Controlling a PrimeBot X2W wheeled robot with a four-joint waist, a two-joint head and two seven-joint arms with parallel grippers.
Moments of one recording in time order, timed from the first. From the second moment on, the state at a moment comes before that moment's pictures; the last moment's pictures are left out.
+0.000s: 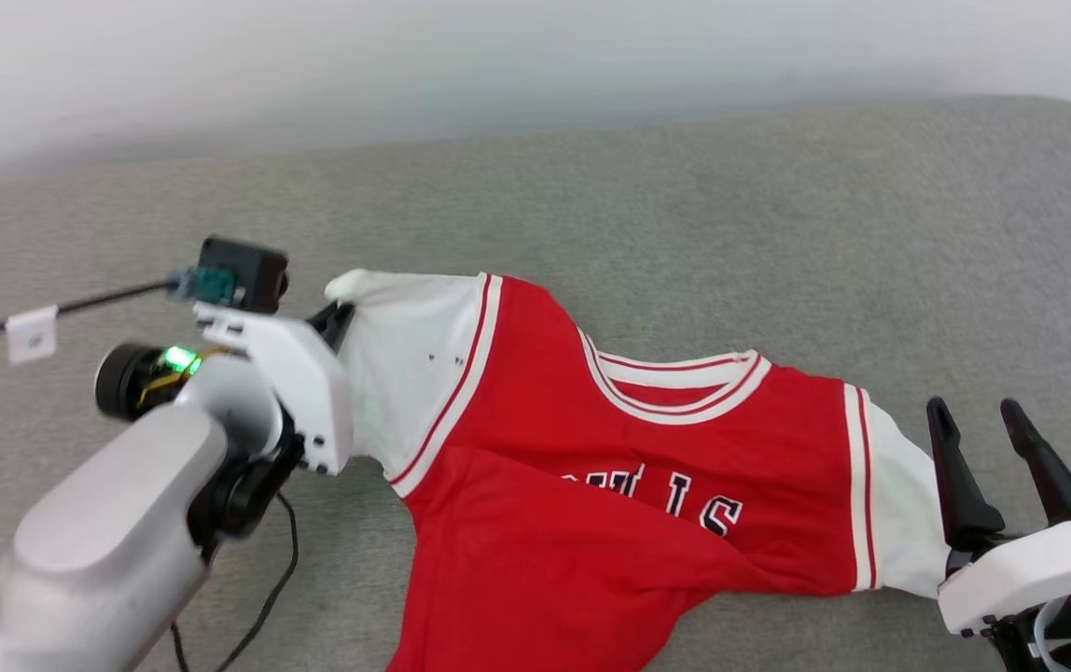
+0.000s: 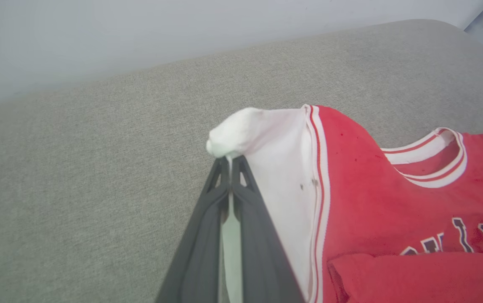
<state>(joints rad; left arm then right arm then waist) -0.77 0.60 -0.91 0.36 -0.99 0.14 0.18 0.00 -0.05 -0.13 -0.13 0.24 0.13 0.12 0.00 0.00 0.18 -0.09</state>
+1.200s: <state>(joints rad) -0.58 0.75 -0.82 -0.02 -1.03 0.33 0.09 -0.17 -0.17 -0.34 0.15 0.40 0.13 0.96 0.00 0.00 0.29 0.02</state>
